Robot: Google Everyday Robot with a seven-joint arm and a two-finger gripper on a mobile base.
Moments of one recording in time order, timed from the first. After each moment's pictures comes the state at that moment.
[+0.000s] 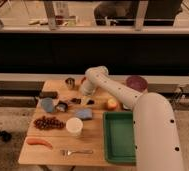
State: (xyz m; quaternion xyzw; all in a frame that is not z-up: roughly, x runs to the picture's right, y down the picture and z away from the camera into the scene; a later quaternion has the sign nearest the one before) arm -0.071 0.051 0.949 -0.28 -0.21 0.01 0.94
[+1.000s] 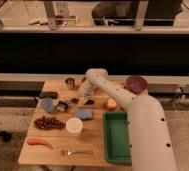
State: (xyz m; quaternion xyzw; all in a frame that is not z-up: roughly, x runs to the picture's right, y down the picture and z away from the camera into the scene) arm -0.094 0.067 0.963 -0.31 -0.26 0.00 0.92
